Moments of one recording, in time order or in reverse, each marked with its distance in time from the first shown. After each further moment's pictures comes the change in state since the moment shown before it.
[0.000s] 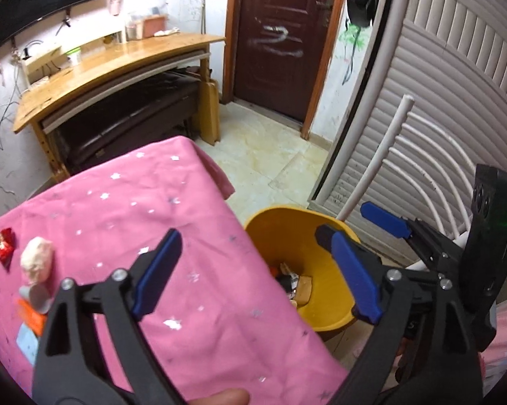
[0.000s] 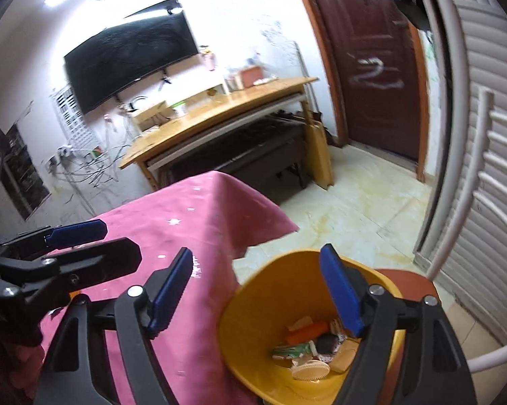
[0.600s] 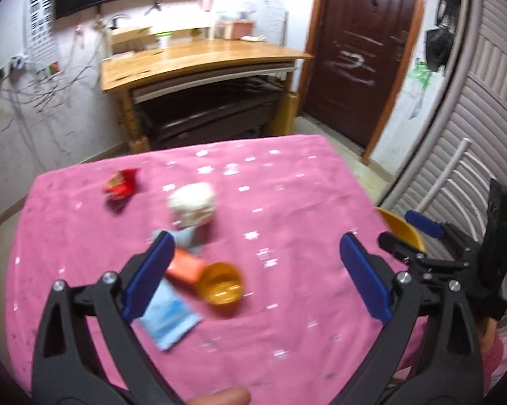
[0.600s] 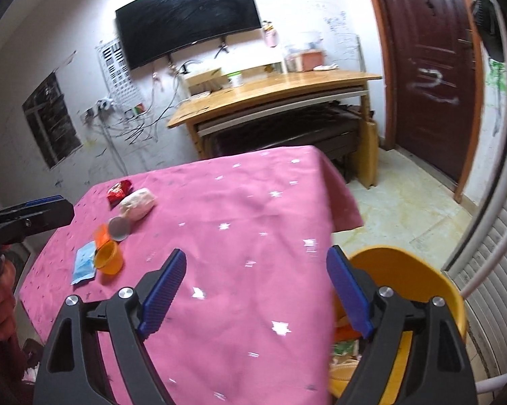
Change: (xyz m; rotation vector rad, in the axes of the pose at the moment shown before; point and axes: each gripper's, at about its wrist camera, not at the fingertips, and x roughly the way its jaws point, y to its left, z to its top) left arm -0.096 0.140 -0.060 -0.197 -0.064 0.216; right arm 0.035 0.104 -0.014 -0.178 0.098 0.125
